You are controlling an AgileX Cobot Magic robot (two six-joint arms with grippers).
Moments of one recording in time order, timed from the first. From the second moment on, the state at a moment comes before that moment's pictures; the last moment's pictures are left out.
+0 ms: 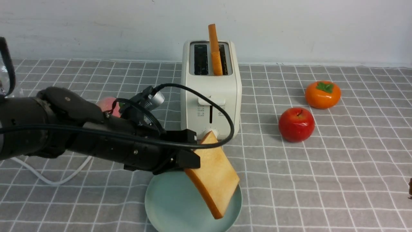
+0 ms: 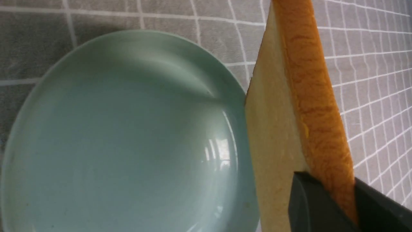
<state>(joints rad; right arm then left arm) -0.02 0.74 -0.72 0.46 0.86 -0.08 -0.34 1.61 -0.95 -1.13 0.59 0.48</state>
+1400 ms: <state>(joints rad) 0.37 1.66 -1.63 0.38 0.76 -0.17 -0.33 0.79 -0.88 0.08 0.93 -0.38</state>
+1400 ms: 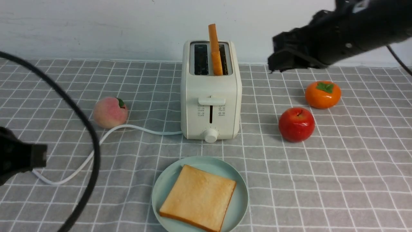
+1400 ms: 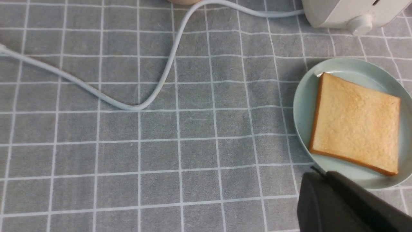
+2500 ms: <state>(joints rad) 0.43 1.81 -2.10 0.19 0.69 -0.18 -0.33 0.56 -0.71 0.14 0.99 -0.39</state>
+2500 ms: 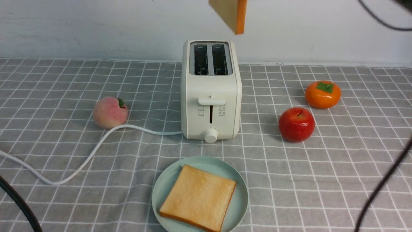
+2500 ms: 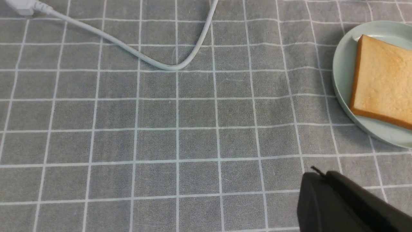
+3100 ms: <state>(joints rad) 0.43 1.61 -1.82 0.54 1.26 -0.30 -0.33 0.56 -0.71 0.10 0.90 -0.39</state>
